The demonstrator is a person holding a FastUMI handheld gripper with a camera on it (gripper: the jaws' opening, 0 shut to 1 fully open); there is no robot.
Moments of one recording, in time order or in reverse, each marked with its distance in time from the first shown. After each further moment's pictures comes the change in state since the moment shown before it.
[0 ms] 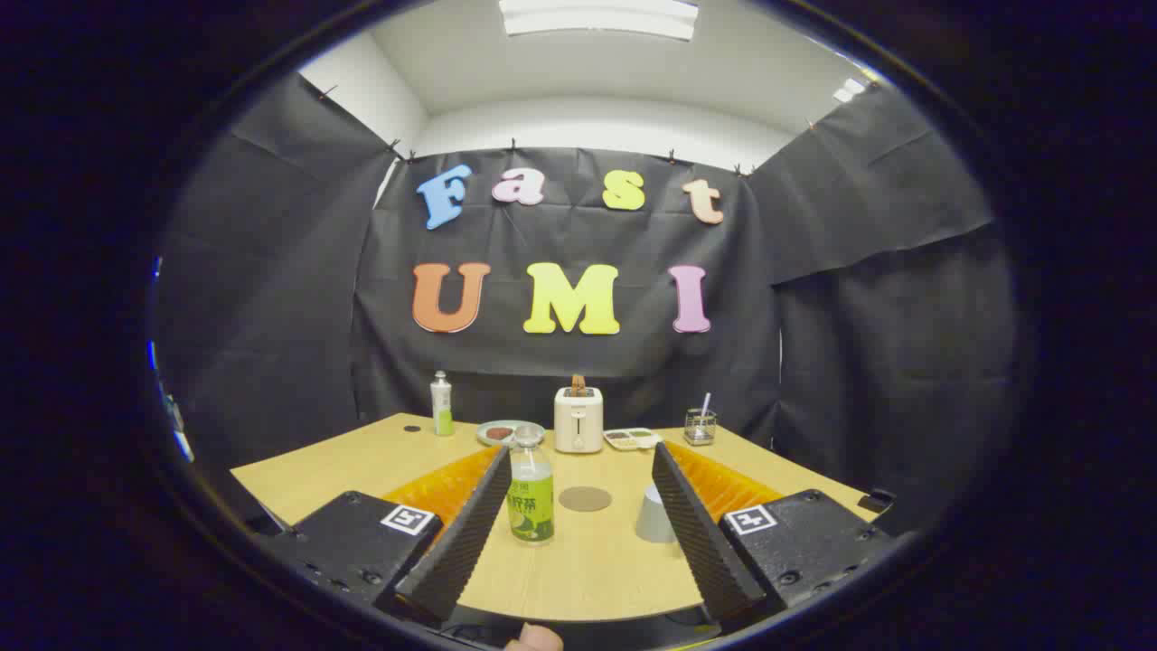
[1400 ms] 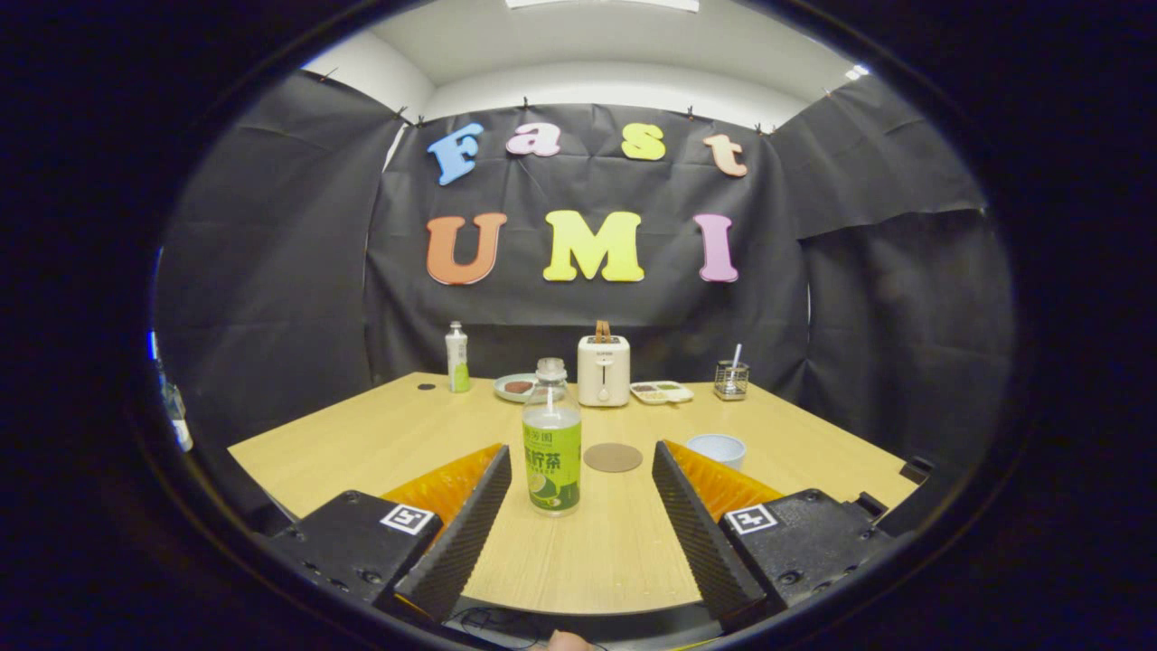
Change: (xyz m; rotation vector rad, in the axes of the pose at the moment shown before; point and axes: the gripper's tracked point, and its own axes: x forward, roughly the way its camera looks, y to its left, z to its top) arm 0.060 0.026 -0.080 0.009 0.161 0.051
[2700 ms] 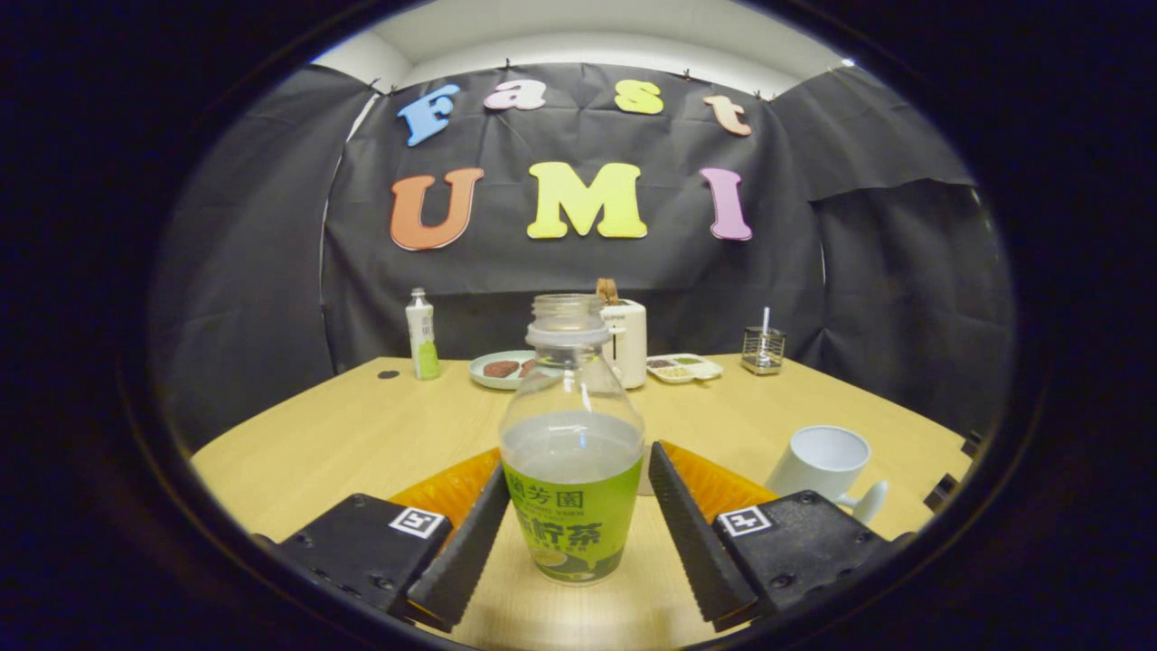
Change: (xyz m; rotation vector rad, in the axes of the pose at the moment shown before) arm 0.156 0.023 -0.017 0.068 0.087 -0.046
